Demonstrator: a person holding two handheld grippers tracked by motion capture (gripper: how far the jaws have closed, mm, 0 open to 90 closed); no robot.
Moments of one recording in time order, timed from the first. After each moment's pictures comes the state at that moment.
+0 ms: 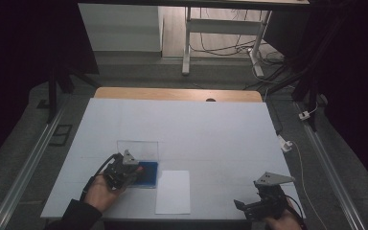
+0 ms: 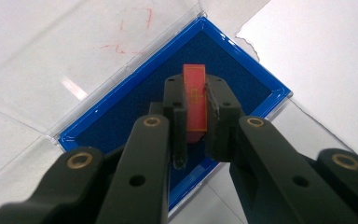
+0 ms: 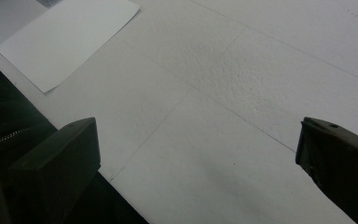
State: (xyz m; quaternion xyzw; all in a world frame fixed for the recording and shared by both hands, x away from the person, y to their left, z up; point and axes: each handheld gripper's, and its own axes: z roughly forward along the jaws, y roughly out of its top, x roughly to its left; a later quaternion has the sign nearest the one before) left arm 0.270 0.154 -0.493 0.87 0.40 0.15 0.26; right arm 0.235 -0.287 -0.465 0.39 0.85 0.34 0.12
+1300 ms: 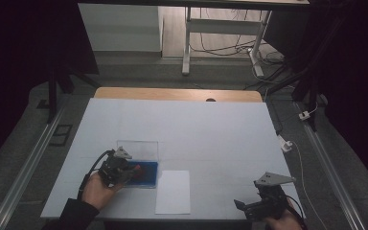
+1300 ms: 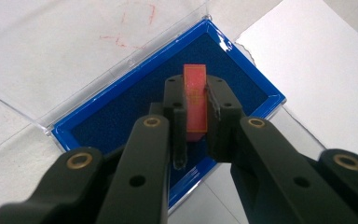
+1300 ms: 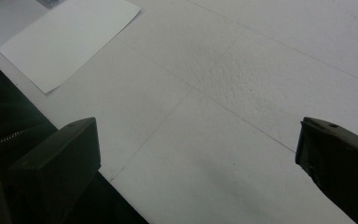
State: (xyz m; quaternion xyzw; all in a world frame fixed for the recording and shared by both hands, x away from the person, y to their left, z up) left arm 0.280 0.174 -0.493 0.85 0.42 0.08 0.30; right arm 0.235 -0.288 -0.464 0.38 0.85 0.34 0.12
